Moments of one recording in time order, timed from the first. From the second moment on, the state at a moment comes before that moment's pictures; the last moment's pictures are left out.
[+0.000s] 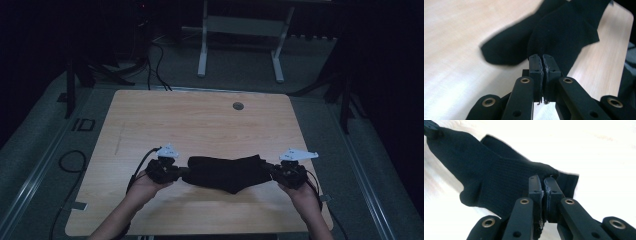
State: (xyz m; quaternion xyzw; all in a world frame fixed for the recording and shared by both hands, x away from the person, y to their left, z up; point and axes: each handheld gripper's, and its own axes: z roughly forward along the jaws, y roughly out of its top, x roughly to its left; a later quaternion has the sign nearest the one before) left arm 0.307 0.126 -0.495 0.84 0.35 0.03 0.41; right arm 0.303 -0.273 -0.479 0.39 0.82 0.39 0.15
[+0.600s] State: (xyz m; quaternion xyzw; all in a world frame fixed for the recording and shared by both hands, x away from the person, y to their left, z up) left arm 0.371 0.113 -0.519 0.84 0.40 0.00 0.37; right arm 0.364 -0.274 -0.511 0.45 0.81 0.35 0.13
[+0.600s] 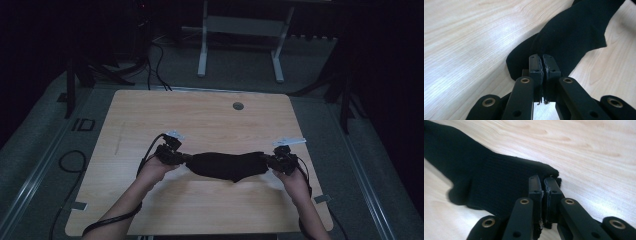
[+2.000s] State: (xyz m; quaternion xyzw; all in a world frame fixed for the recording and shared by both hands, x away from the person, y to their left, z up) left arm 0.353 0.115 -0.531 0.83 0.39 0.08 0.39; right arm 0.376 -0.276 -0.527 0.43 0.82 0.35 0.11
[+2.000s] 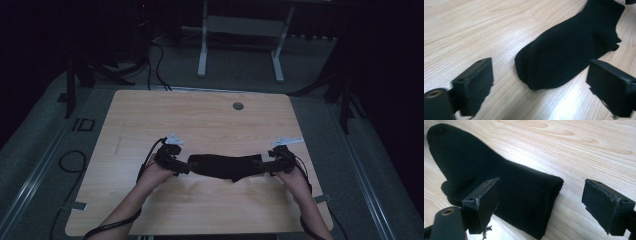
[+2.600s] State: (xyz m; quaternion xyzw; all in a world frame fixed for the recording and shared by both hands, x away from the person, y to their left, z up) left arm 0.317 0.147 -0.551 0.81 0.41 0.12 0.40; right arm 0.359 -0.299 -0.538 0.42 0.81 0.37 0.16
